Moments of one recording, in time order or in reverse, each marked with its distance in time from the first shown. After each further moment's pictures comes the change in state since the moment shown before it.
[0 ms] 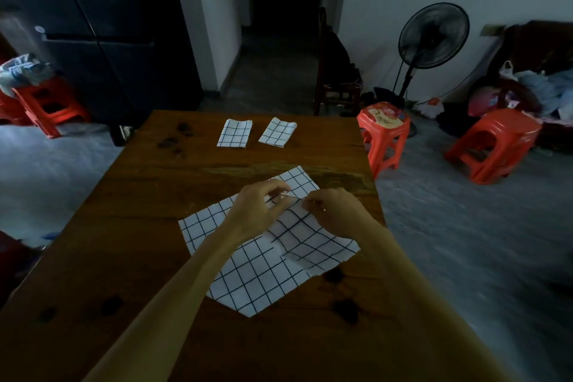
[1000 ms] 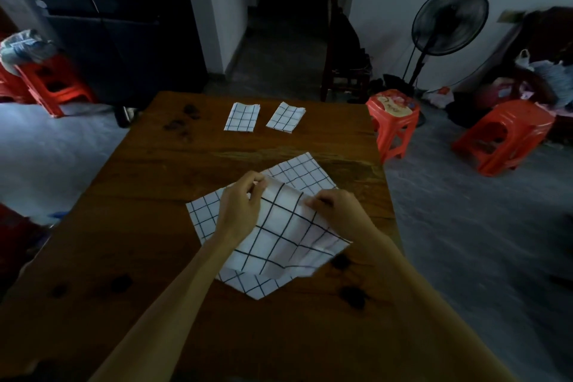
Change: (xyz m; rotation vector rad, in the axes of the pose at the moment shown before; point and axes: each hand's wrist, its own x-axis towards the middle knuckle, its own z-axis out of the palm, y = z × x) left_hand -0.032 -0.037 -0.003 -0.008 0.309 -0.105; right_hand -0.006 -0.005 0.037 0.319 0.070 0.066
